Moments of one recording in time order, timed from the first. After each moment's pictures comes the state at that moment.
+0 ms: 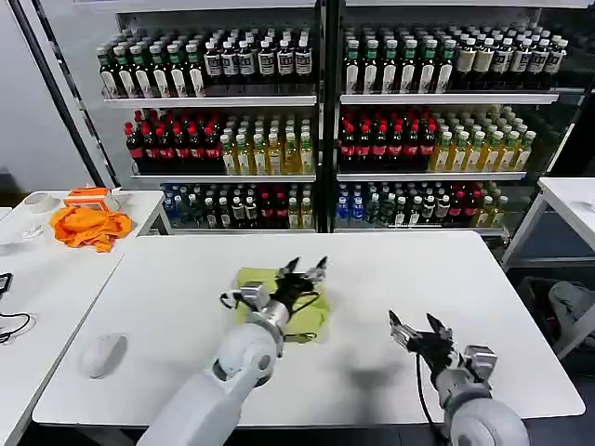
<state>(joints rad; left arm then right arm) 0.83 -1.28 0.03 -1.74 -0.78 0.27 -0.33 -1.34 1.16 0.45 2.12 0.74 -0.48 0.29</state>
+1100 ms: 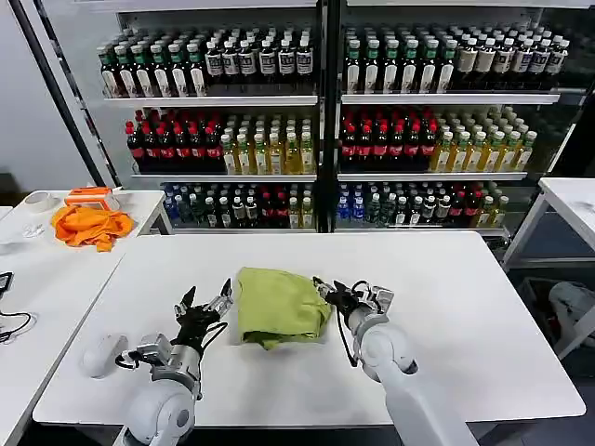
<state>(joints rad) 1.23 -1.20 -0.34 -1.94 -0.66 0.17 -0.31 -0.84 1.35 0.14 1.57 0.87 -0.44 0.26</state>
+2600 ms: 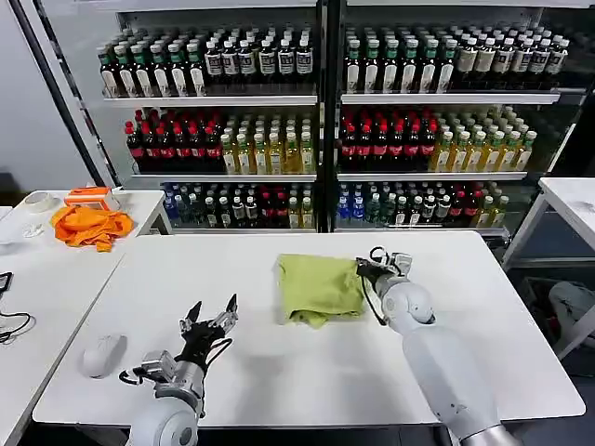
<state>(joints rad) 1.30 -1.22 -0.34 -1.96 -0.64 0.17 -0.28 -0.59 1.28 0.16 1.28 0.77 -0.50 0.20</state>
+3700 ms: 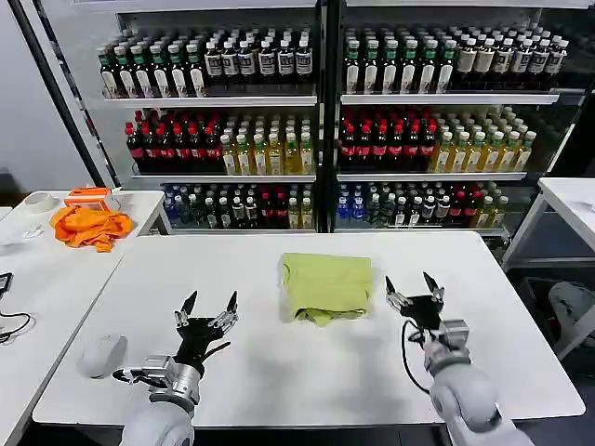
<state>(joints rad) 1.33 -1.19 -0.34 -2.02 -0.41 0.16 -0.25 -1.20 1.14 0.38 1.90 0.37 -0.24 0.19</state>
